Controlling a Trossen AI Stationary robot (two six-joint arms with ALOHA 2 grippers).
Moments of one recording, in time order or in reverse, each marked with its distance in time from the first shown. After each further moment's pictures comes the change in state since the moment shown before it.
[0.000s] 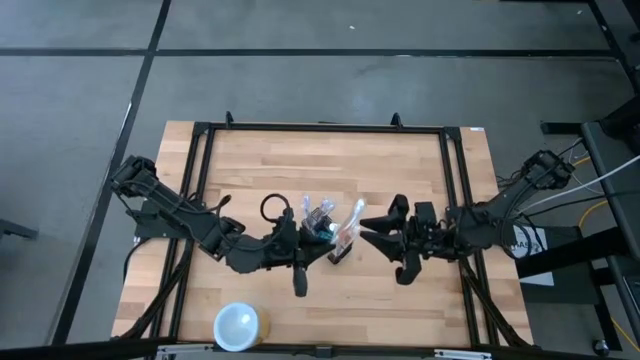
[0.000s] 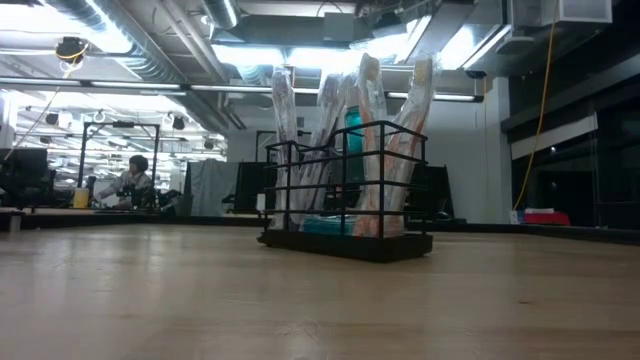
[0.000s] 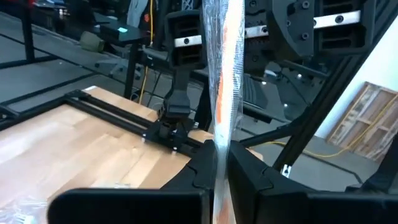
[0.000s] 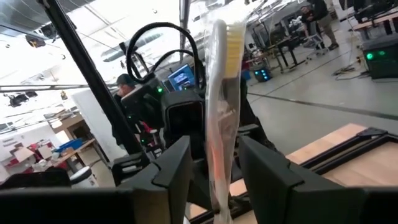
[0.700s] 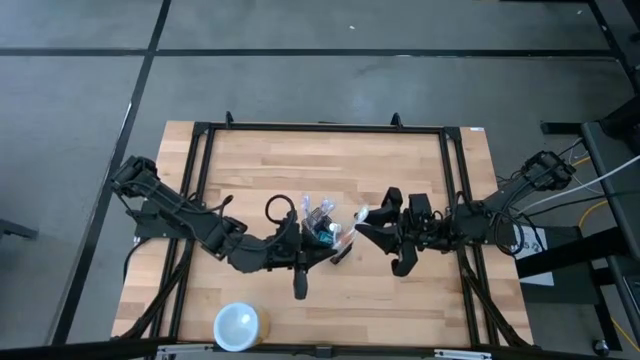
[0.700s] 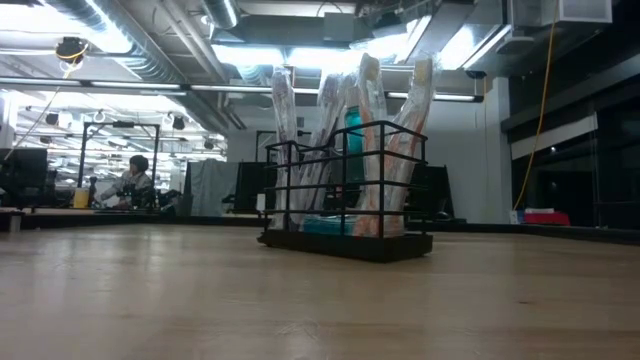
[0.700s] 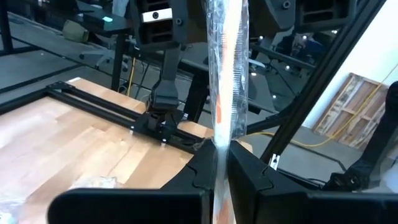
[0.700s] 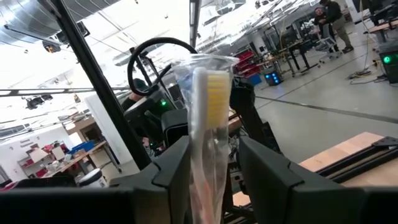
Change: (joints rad) left arm 0.014 0.007 -0.004 -0.007 0.069 -0.015; right arm -0.081 0.000 0.000 0.026 -0.118 0.006
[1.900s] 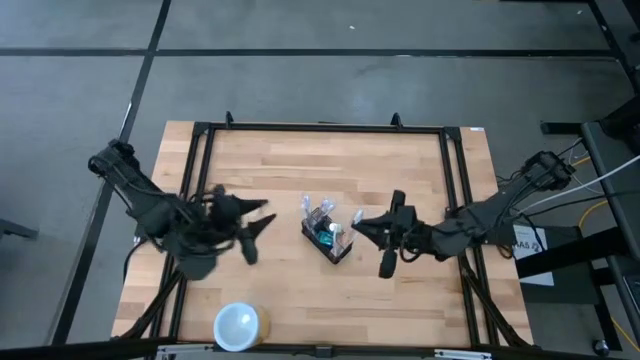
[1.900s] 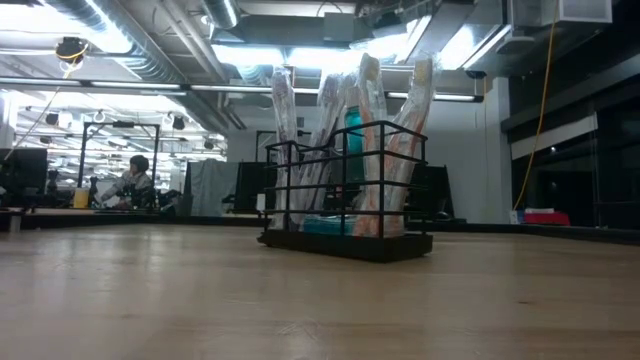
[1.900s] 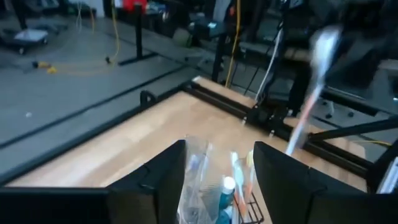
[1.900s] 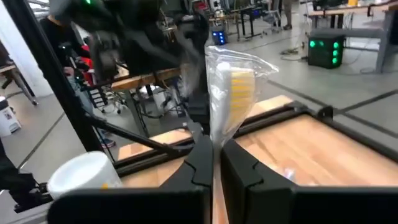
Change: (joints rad) left arm -0.170 -0.270 -0.001 -0.820 -0.496 -0.416; right arm 0.020 0.007 0.039 -0.426 0.163 -0.008
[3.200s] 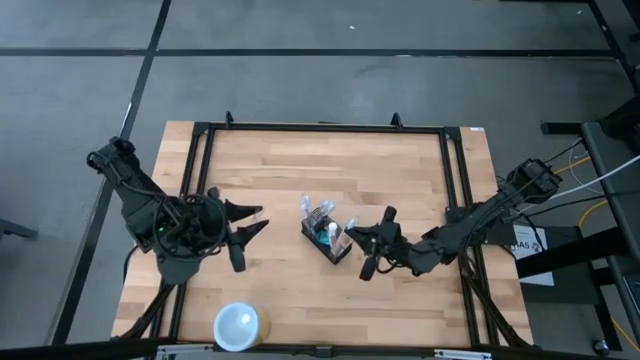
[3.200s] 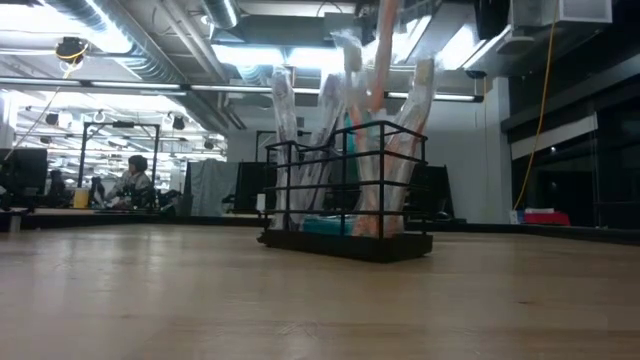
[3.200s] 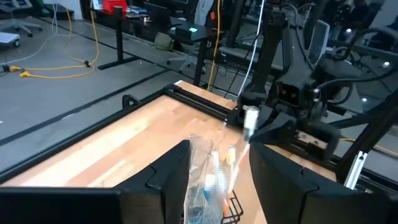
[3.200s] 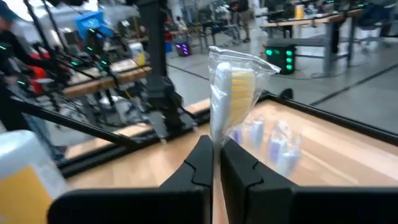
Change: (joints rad) left arm -0.090 -0.041 0.000 0.034 -0.022 0.043; right arm 0.010 0.180 -0.317 0.522 0.183 -0.023
